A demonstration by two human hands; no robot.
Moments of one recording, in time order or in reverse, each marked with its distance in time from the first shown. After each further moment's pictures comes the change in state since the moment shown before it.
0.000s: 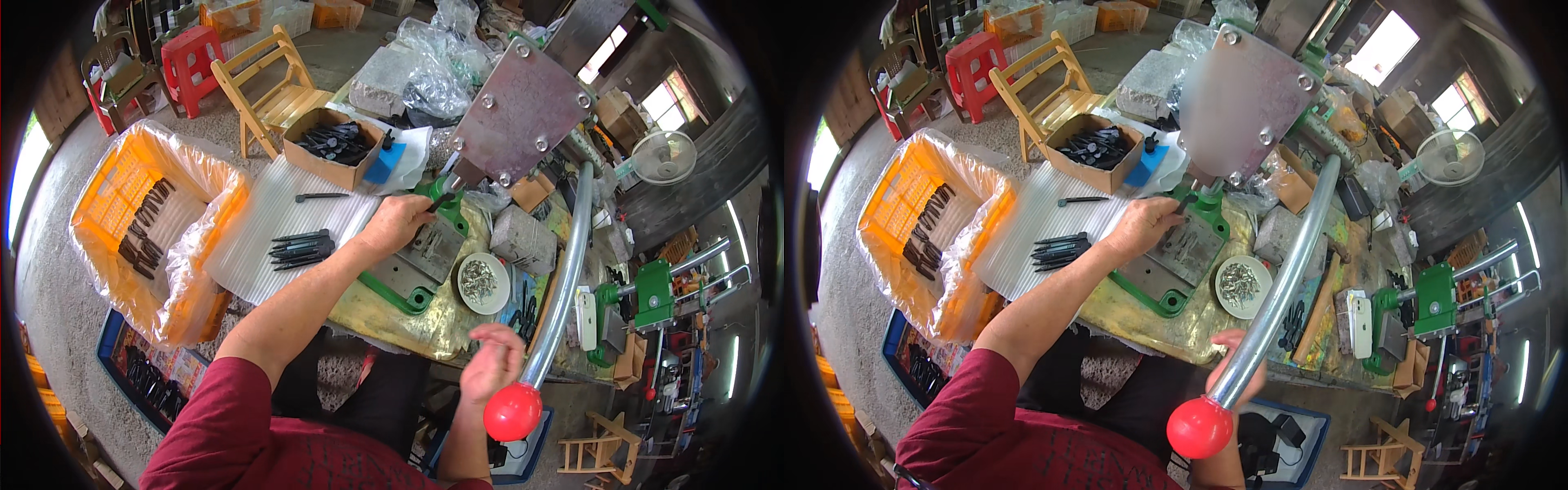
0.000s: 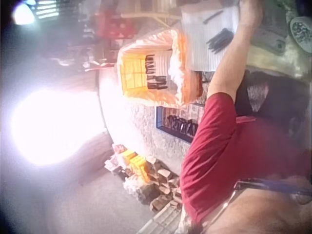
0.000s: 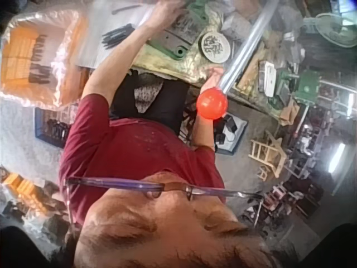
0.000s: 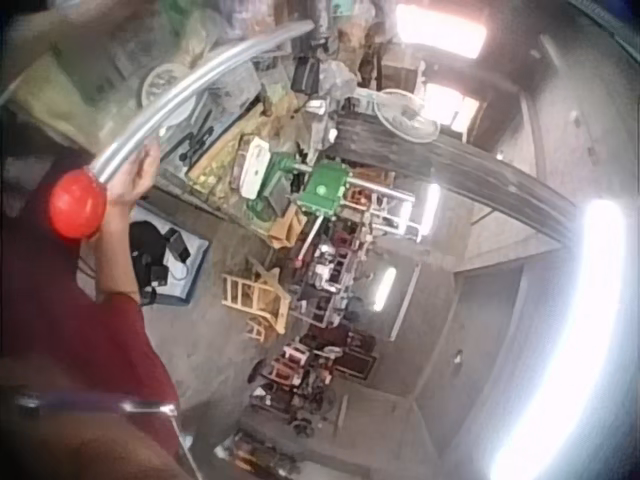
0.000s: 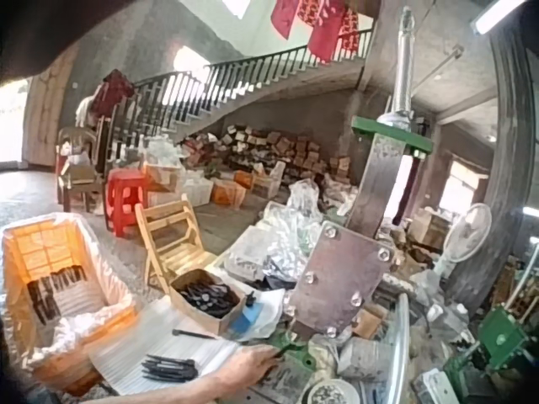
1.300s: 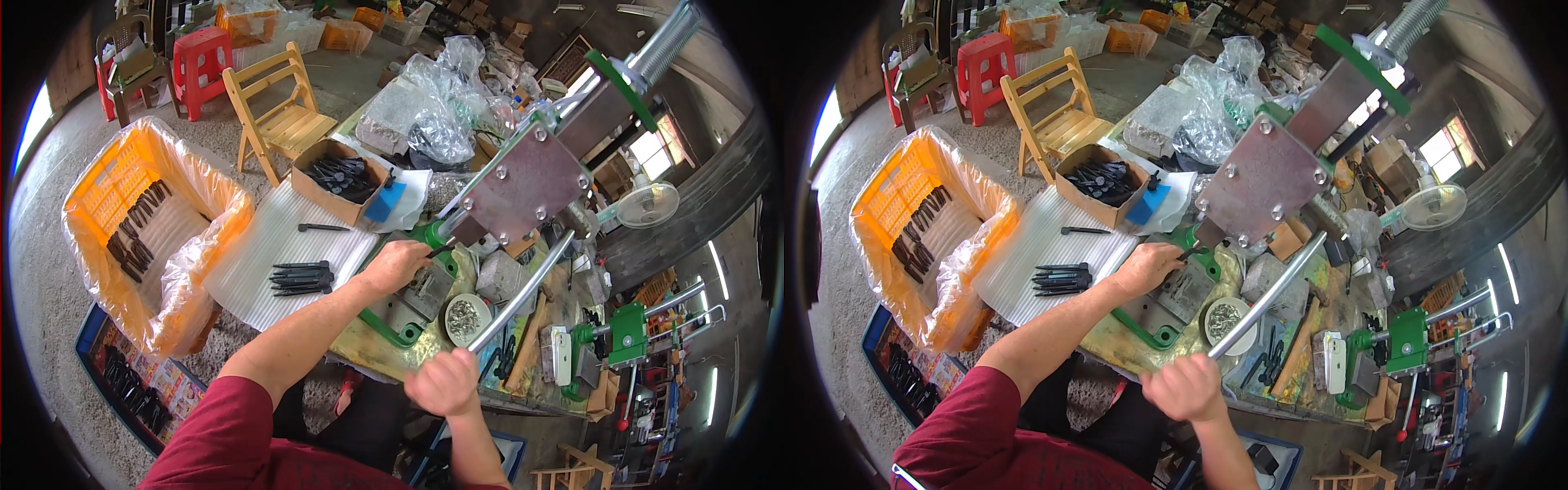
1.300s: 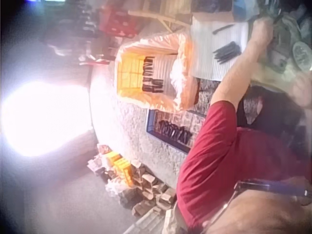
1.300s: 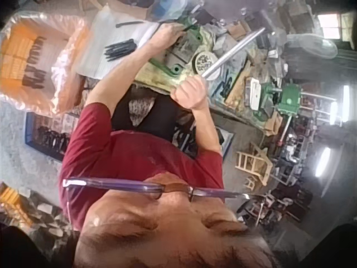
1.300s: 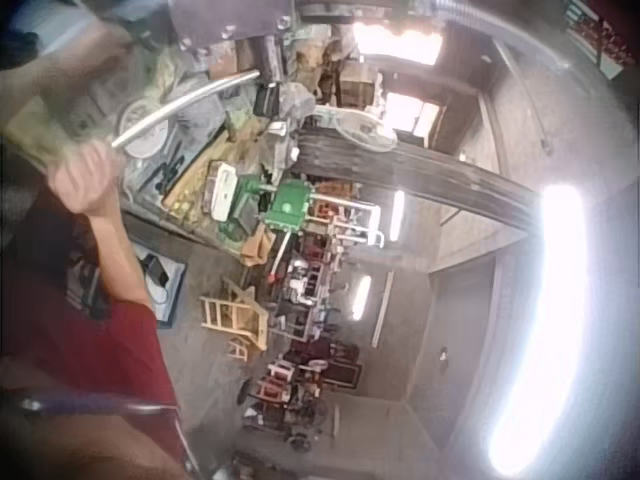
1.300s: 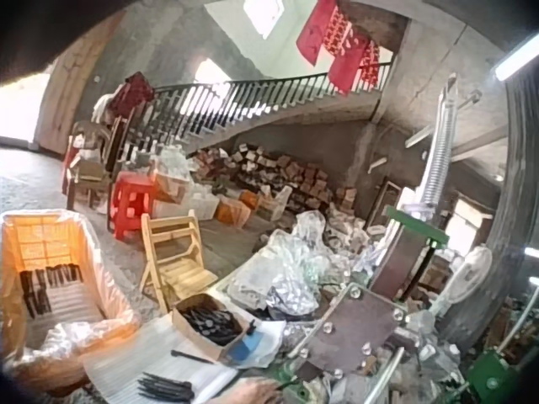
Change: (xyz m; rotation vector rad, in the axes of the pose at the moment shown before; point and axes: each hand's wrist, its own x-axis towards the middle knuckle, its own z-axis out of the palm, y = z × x) left_hand -0.008 -0.009 0.003 -0.043 0.025 0.046; right_hand 0.034 -0.024 0.037 -0.887 -0.911 -0.871
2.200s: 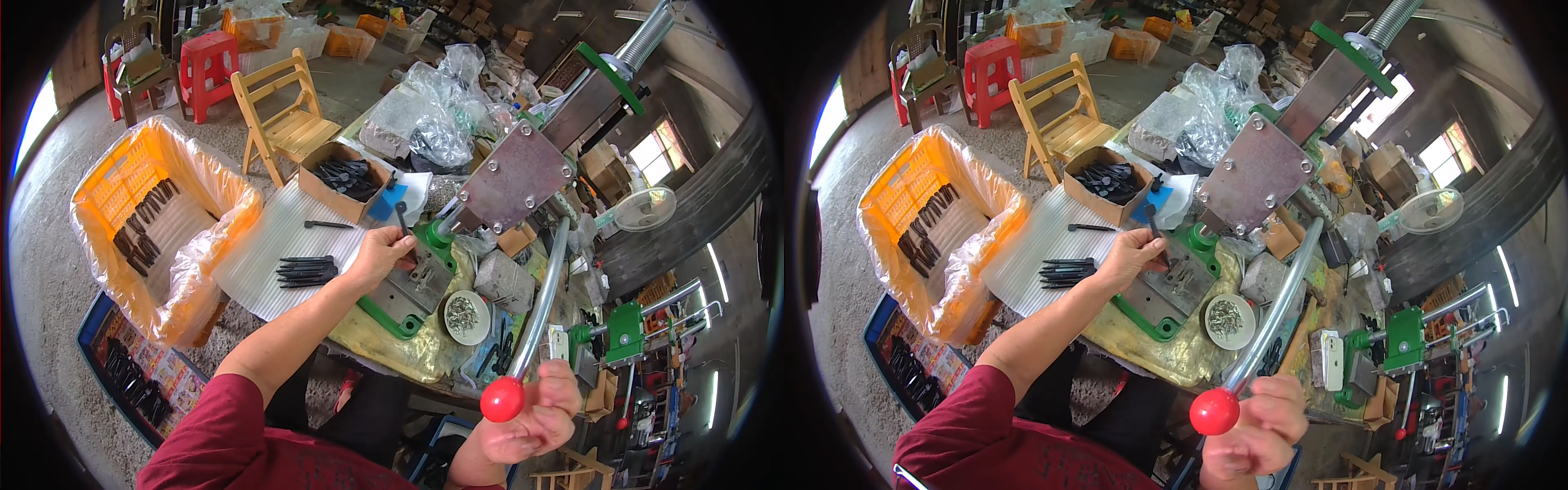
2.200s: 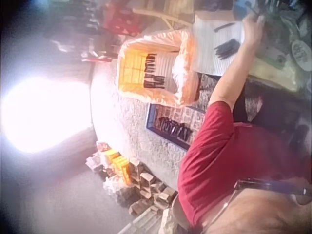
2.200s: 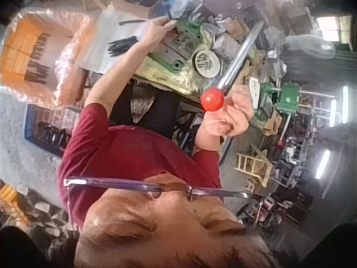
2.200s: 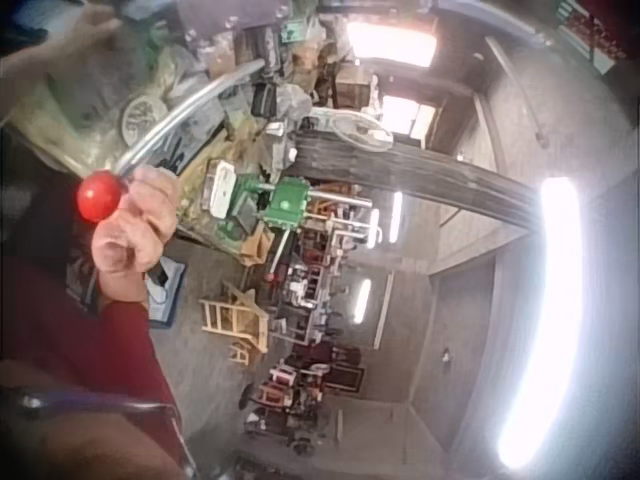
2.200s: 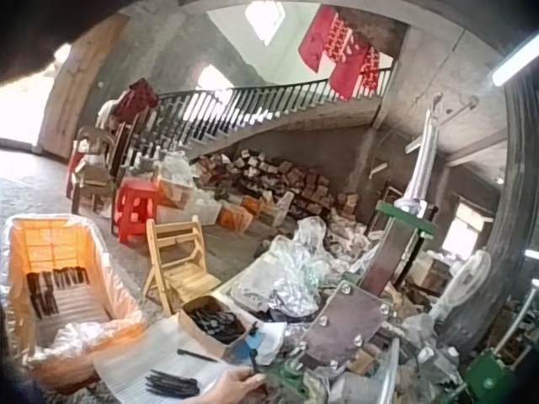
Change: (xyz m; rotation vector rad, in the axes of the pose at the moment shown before) left_hand -0.007 0.020 -0.021 -0.746 0.119 -0.633; right_hand 0.034 -0.028 -0.069 0.326 0.745 0.214
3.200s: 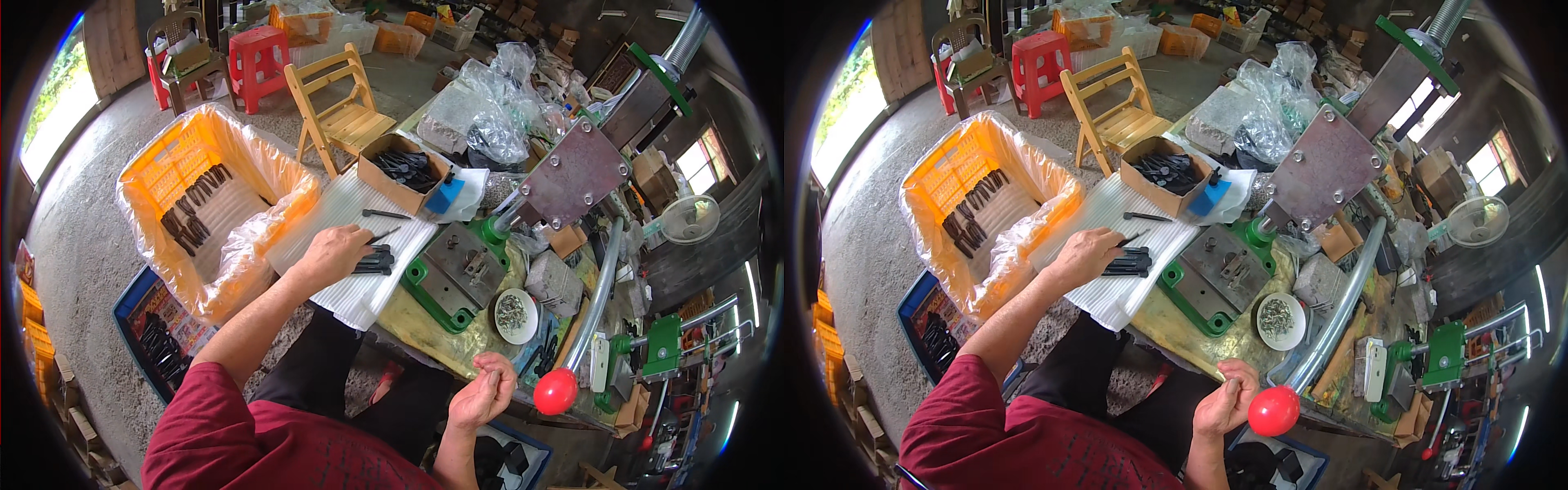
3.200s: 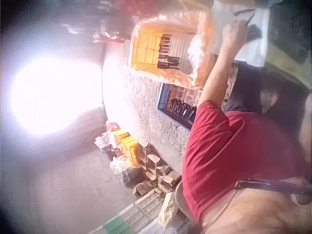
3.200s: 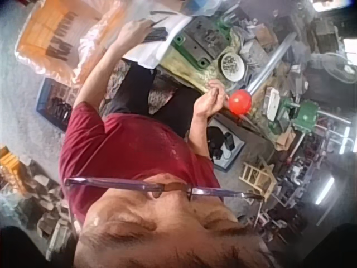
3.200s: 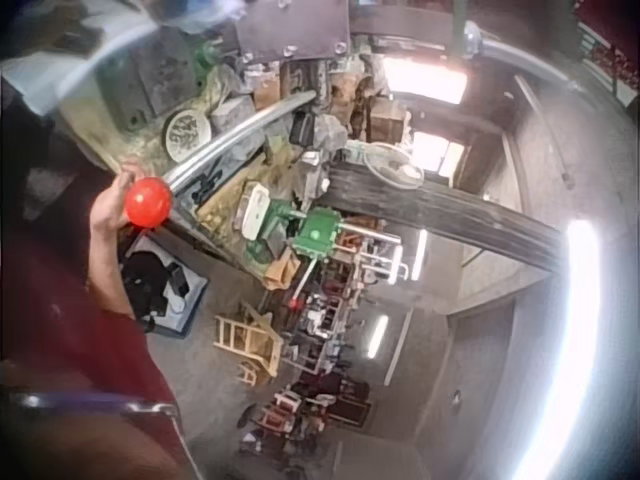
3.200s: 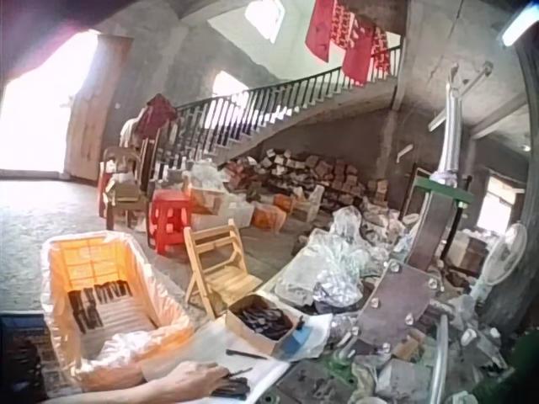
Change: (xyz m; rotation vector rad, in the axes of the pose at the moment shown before) left_hand -0.082 0.044 -0.113 1.273 0.069 0.319; right_hand -0.111 0.005 0.042 0.251 0.266 0.727
